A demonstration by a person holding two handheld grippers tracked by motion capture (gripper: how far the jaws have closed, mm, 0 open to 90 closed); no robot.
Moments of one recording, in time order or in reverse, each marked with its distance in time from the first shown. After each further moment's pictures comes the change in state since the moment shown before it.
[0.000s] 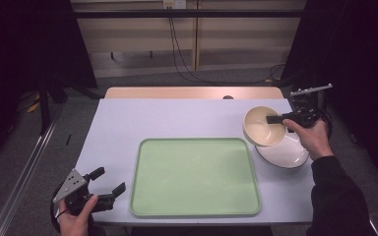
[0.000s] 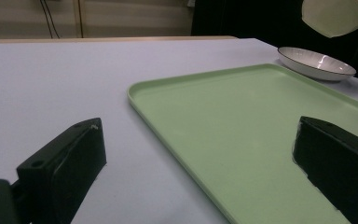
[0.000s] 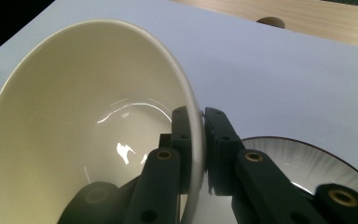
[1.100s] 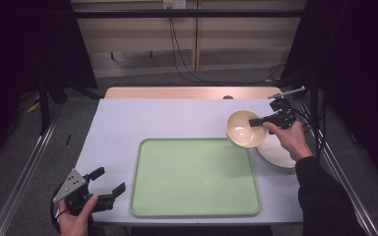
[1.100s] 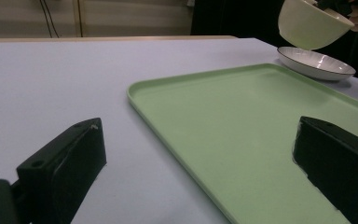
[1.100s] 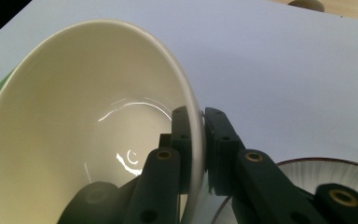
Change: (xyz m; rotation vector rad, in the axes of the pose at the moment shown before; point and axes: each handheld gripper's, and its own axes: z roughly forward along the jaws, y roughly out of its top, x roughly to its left) left arm 0.001 0.000 -0.001 0.006 -0.008 0.006; right arm 0.019 0.005 0.050 0.058 0.014 0.020
